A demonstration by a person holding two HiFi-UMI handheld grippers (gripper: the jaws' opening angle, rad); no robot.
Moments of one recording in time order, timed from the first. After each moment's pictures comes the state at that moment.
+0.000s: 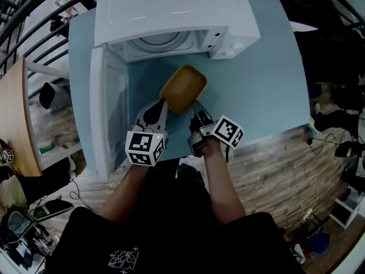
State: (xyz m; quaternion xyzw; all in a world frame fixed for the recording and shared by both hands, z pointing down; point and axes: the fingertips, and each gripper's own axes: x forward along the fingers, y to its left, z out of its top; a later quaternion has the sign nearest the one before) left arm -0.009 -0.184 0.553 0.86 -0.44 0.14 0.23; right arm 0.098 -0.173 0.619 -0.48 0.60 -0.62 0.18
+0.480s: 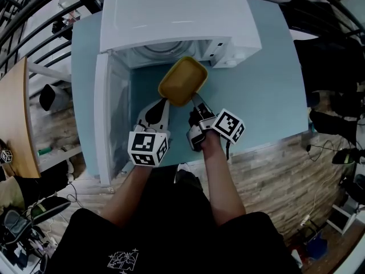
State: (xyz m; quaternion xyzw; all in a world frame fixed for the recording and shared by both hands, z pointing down) left arm -0.011 -0.216 0.536 0.85 -0.47 0.11 0.22; right arm 0.092 -0.231 0.590 -0.47 0.62 -0.60 0.19
